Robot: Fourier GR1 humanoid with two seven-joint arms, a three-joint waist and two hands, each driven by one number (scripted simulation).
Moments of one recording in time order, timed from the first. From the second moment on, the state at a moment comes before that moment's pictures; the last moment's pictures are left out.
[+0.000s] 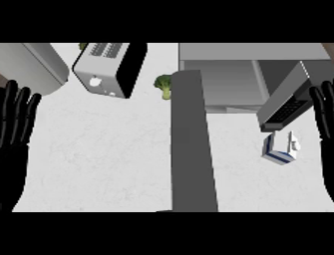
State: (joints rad) left arm 0.01 0.05 0.01 -2.10 -0.03 -0.03 0.03; right arm -0.02 -0.08 0.00 -2.10 -0.02 0.01 -0.03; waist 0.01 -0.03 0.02
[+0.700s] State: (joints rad) left arm 0.02 0.08 0.15 -1.97 0.13 -0.10 -0.01; right arm -0.03 -0.10 -0.03 -2.06 0.01 0.01 0.03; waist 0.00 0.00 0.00
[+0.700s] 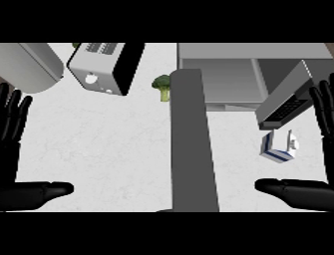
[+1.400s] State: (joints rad) left arm 0.23 0.11 0.26 -2.15 0.30 -0.23 0.02; right arm 0.08 -0.06 -0.02 -2.04 0.12 -0.05 0.03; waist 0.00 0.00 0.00
